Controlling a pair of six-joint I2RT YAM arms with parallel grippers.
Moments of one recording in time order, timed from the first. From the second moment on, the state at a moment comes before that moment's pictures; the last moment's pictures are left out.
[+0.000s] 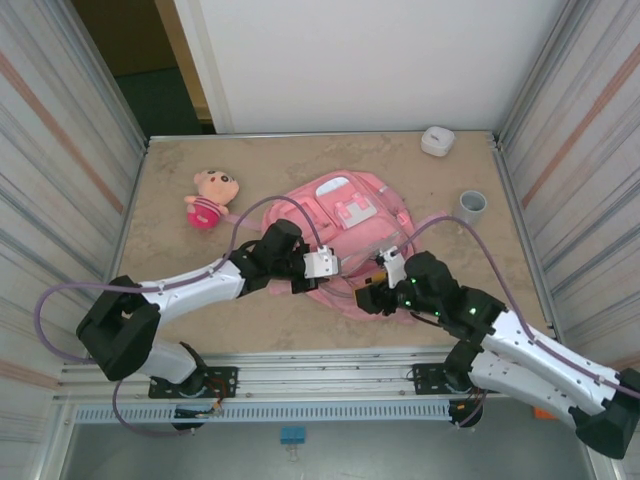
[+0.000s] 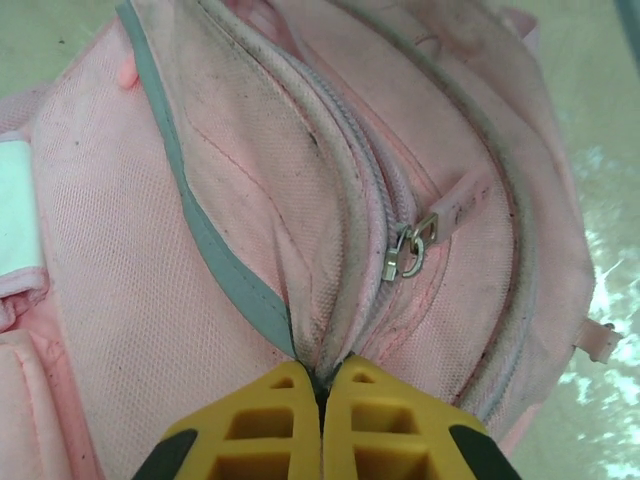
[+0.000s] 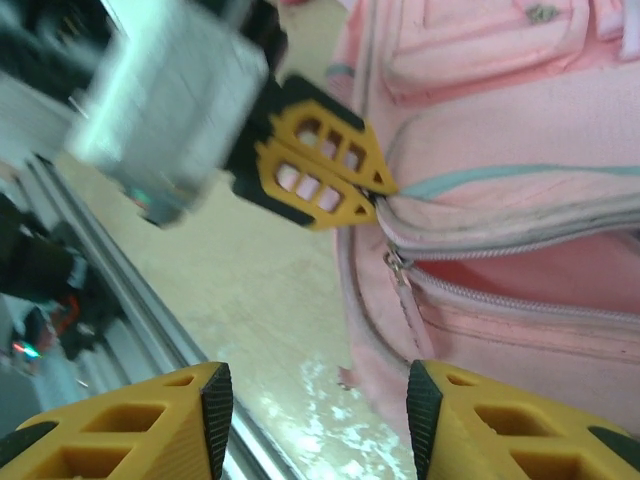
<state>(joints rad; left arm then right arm) -0.78 1.42 0.80 -0.10 0.41 0.65 0.88 0.75 0.59 -0.44 -0.11 0.39</state>
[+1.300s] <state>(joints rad) -0.87 1.43 0.82 -0.07 0.33 0.64 0.78 0.94 0.67 -0.53 -0.13 0.28</state>
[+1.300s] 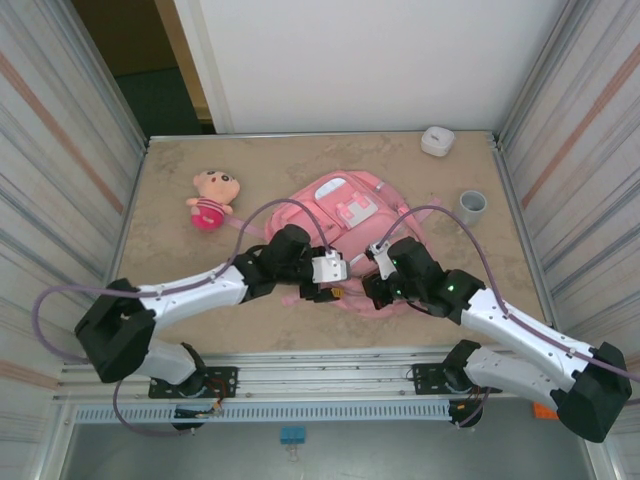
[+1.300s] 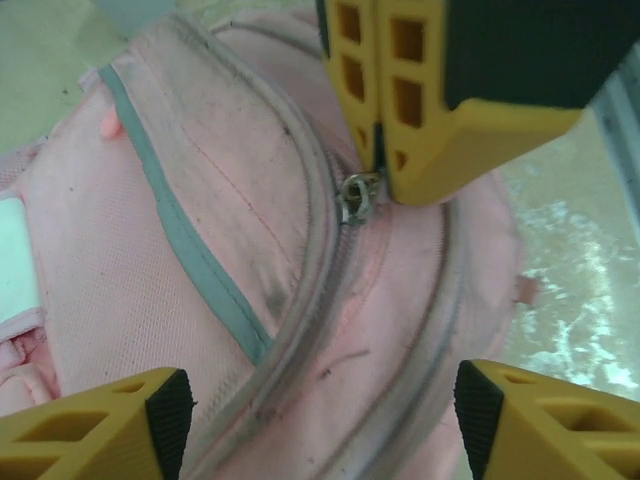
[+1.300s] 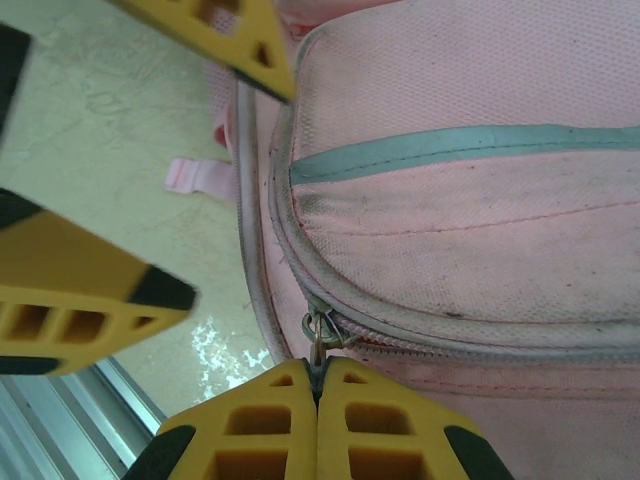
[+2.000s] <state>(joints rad) -0.86 1.56 0.88 0.00 0.37 0.72 0.75 0.97 0.64 -0.47 -0.12 0.28</state>
